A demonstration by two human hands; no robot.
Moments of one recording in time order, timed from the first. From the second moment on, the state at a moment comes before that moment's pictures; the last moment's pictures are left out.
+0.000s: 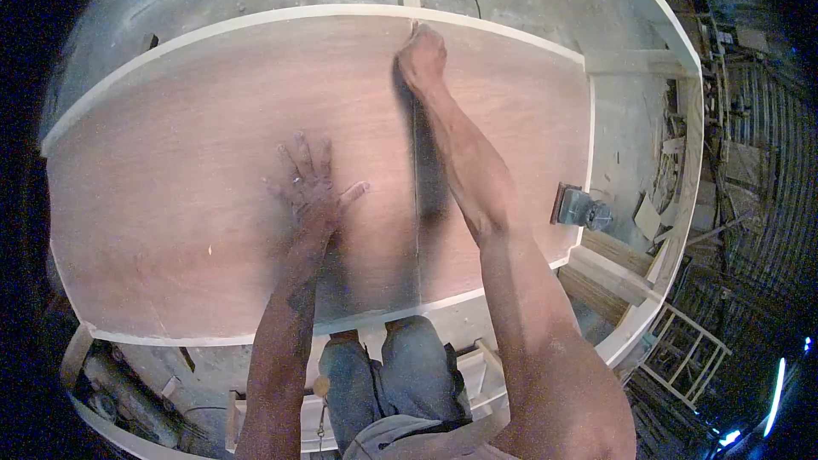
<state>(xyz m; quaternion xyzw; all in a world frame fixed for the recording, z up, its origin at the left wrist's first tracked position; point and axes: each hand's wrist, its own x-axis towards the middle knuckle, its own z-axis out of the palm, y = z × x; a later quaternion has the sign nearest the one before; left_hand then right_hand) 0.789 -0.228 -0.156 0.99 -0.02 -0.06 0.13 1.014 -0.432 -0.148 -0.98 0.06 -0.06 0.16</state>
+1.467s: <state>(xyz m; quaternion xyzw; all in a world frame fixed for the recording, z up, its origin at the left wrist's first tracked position) 0.792 -0.228 -0.146 0.98 -0.01 -0.09 0.15 1.019 -0.439 -0.149 -0.98 0.04 -0.07 0.16</state>
